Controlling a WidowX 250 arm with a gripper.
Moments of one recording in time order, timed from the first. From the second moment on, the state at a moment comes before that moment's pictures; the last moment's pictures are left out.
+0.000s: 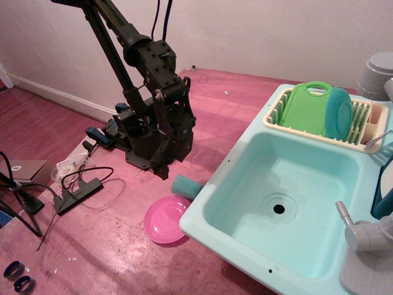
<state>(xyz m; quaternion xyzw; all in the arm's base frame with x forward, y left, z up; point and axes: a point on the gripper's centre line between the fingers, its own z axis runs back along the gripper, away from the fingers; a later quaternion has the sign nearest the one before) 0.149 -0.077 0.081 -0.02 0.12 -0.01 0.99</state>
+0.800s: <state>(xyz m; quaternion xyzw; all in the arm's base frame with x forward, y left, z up) 0.156 -0.082 0.066 -0.02 0.14 0.00 0.99</state>
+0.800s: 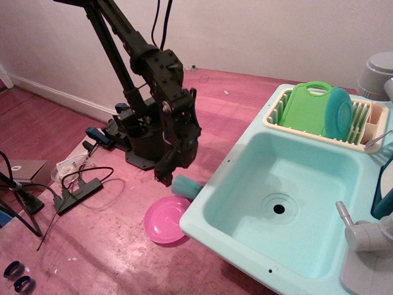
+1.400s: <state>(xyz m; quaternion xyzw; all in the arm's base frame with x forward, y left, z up) 0.156 -0.104 0.034 -0.03 0.17 0.00 0.99</state>
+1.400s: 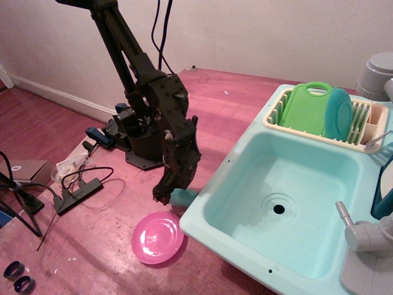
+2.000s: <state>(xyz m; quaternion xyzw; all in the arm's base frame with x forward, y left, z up) 0.155 -0.107 0.032 -0.01 0.19 -0.02 0.98</state>
